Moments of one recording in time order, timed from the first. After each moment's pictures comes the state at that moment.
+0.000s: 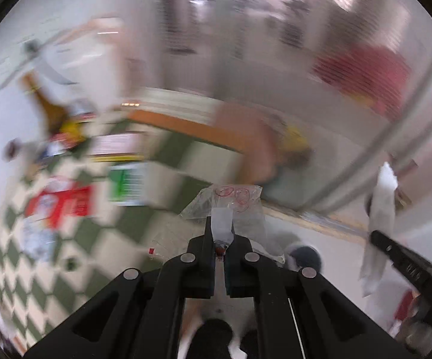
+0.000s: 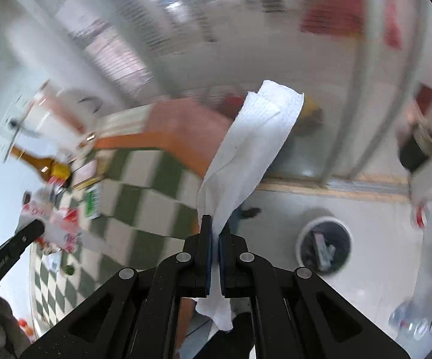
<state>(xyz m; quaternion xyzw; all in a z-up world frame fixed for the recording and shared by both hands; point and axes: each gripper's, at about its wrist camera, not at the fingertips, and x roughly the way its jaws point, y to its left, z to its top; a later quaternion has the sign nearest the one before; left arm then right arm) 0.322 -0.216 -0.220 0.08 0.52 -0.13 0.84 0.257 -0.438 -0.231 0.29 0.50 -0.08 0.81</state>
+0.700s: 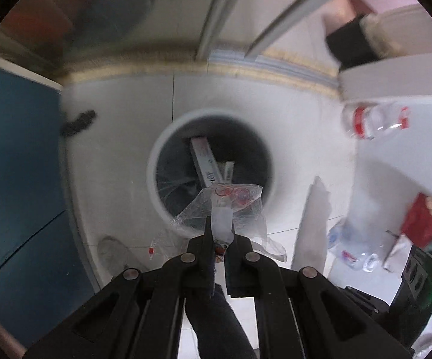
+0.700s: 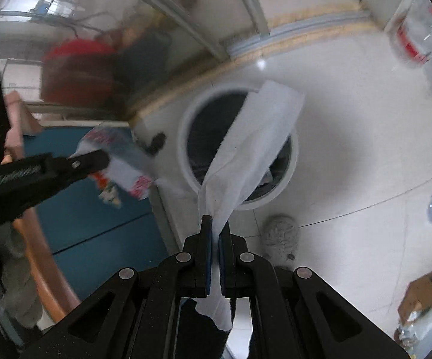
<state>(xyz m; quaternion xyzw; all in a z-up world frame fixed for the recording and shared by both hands) 0.281 -0.524 -0.721 0.17 0.76 -0.26 0.57 0.100 -0.622 -0.714 0.49 0.61 -0.11 0.61</state>
